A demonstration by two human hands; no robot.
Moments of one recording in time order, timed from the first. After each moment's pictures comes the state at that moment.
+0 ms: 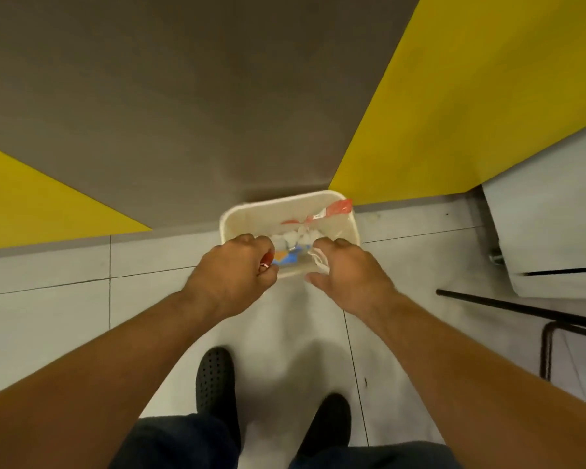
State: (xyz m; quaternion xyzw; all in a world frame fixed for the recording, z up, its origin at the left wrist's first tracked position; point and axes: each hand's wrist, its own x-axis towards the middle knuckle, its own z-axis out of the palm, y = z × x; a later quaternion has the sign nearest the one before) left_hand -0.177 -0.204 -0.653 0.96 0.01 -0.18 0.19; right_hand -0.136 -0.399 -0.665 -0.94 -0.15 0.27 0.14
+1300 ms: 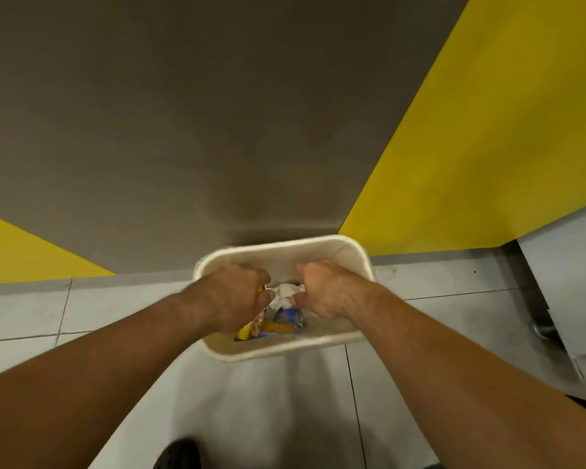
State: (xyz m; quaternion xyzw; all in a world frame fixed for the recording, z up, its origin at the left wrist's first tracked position) left_hand -0.098 -0.196 -0.758 0.95 -0.05 -0.30 0.10; right_hand -0.043 -0.356 -0.762 -0.89 -0.19 0.40 0.08
